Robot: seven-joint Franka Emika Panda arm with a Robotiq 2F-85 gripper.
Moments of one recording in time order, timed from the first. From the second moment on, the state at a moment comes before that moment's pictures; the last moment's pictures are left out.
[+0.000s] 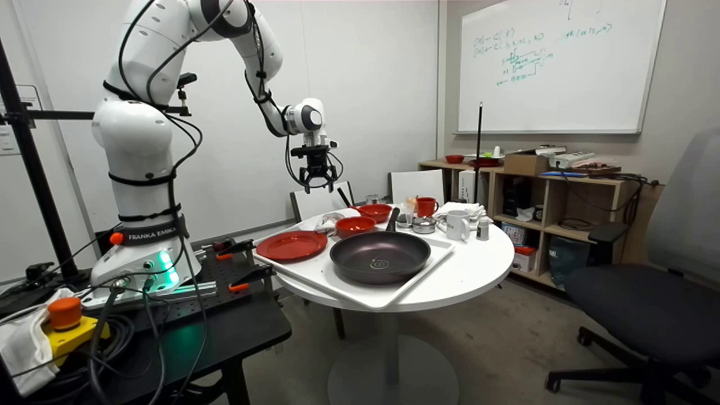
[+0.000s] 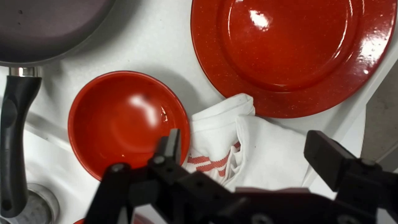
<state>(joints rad) 0.23 0.42 0.23 -2.02 -0.28 2.30 -0.12</state>
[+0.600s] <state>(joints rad) 0.20 0.47 0.22 -1.98 -0.21 2.31 -0.15</state>
